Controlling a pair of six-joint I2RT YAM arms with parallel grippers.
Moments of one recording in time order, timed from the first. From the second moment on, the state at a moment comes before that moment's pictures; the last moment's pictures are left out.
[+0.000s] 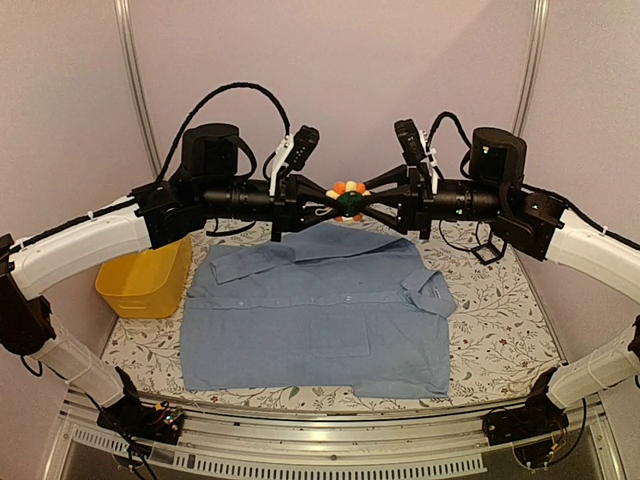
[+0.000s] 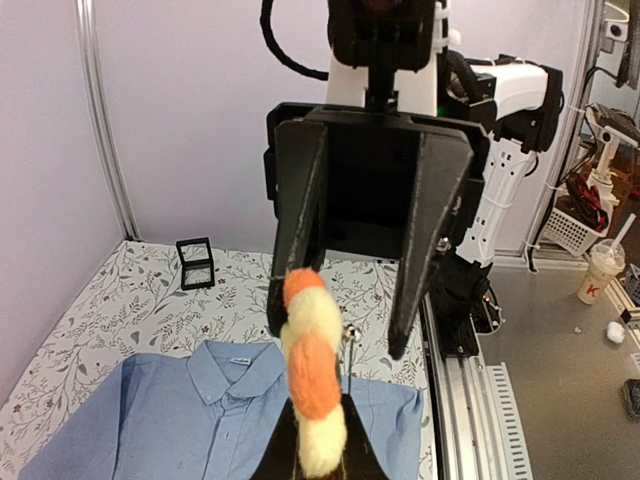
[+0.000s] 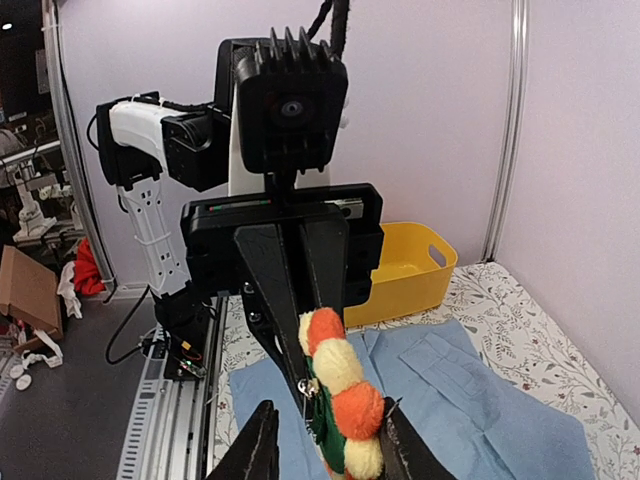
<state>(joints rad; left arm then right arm) -0.86 1.47 1.37 -0.09 0.59 0.07 0.78 1.31 1.24 -0.01 -0.66 -0.04</state>
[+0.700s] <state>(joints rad) -0.86 1.46 1.36 -0.06 0.62 0.06 0.78 1.33 1.22 0.02 -0.65 -0.02</state>
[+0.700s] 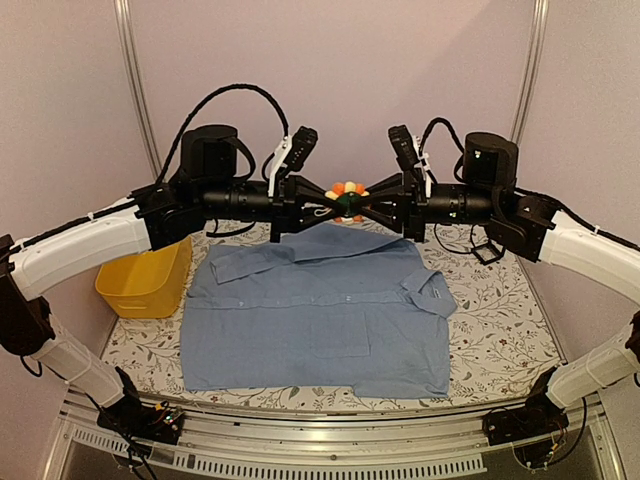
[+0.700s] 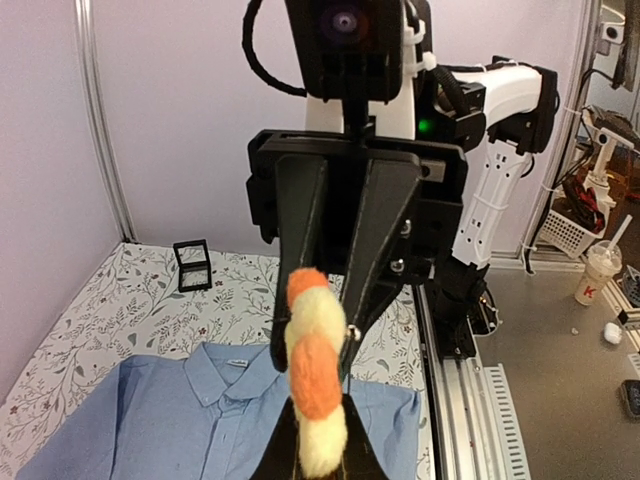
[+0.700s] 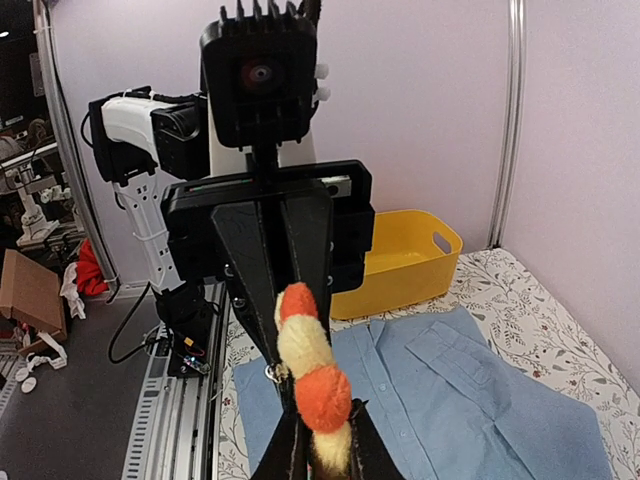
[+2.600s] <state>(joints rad) -0.82 1.44 1.33 0.00 0.72 0.00 0.76 1.38 1.22 0.14 -0.84 0.06</state>
